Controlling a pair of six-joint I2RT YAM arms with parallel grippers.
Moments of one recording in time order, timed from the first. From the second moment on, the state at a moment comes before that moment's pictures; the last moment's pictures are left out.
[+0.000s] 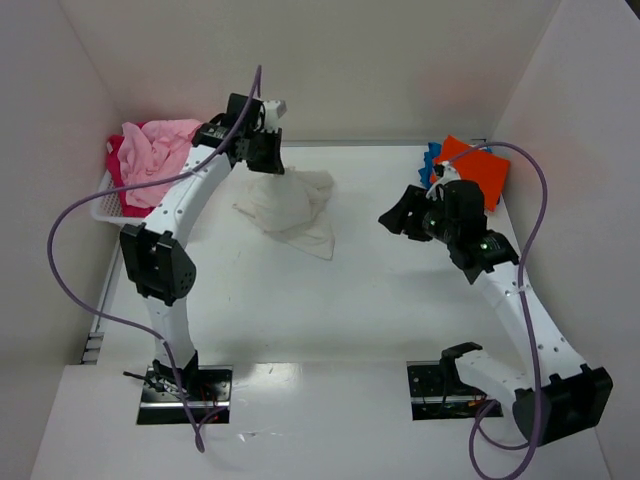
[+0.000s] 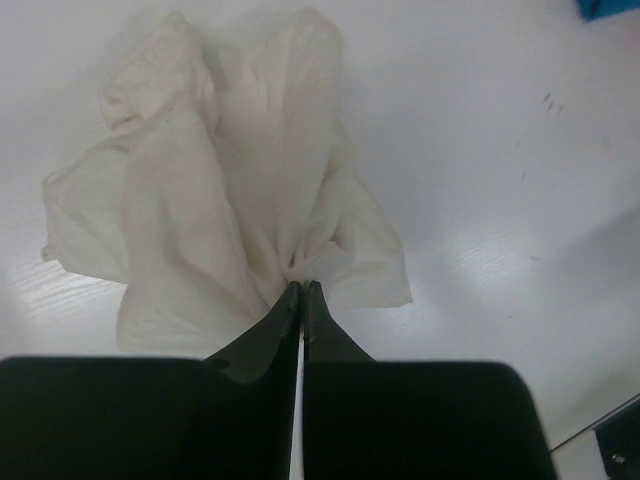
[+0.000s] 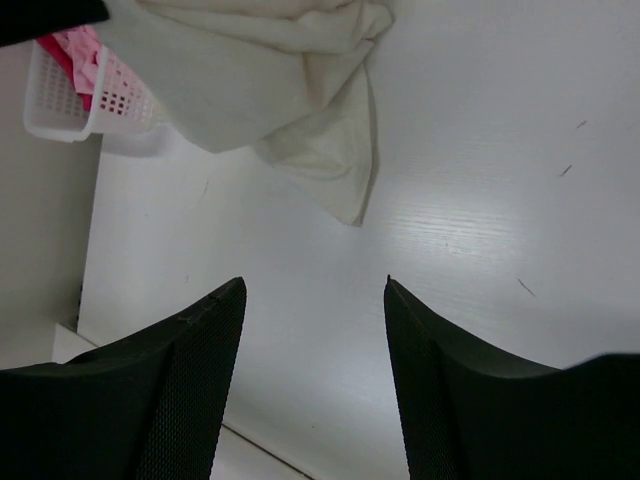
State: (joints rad) left arm -0.31 1.95 2.03 -0.87 0.22 -0.15; right arm 0.26 1.02 0.98 -0.45 -0.25 0.55
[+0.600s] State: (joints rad) left arm -0.31 1.87 2.79 -0.87 0.05 -0.19; right arm 0.49 1.31 0.98 -0.25 -0.15 0.54
